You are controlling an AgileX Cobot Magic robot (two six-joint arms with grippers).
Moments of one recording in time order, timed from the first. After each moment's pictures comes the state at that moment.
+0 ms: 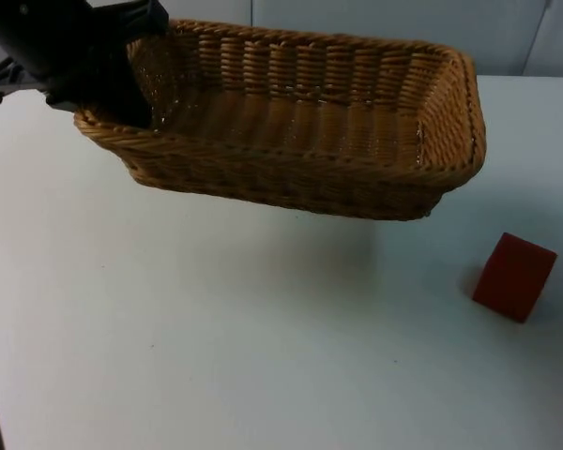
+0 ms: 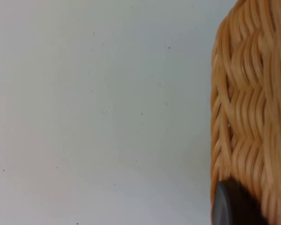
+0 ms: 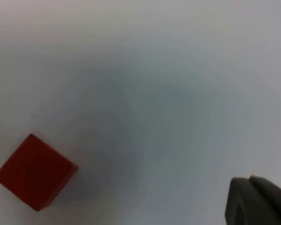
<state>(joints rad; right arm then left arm) 0.02 1.34 -0.87 -0.20 0.61 0.07 -0.15 1.94 -1.37 -0.64 0.80 0.31</state>
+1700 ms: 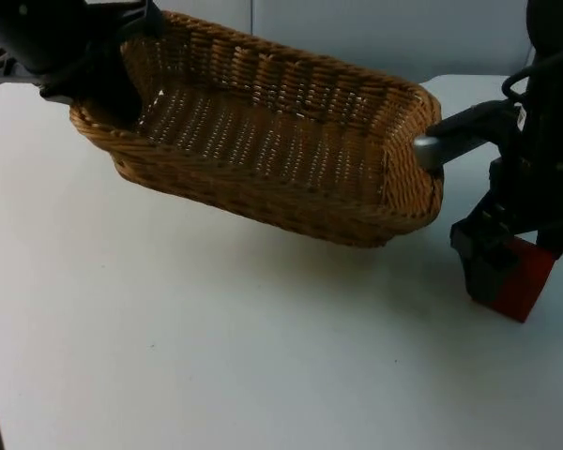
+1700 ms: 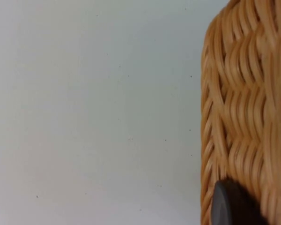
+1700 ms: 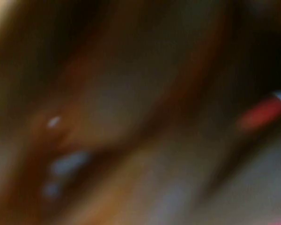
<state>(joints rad) 0.34 2.07 -1.30 -0.12 0.95 -0.17 -0.15 1.94 -1.37 -0.60 0.72 0.32</state>
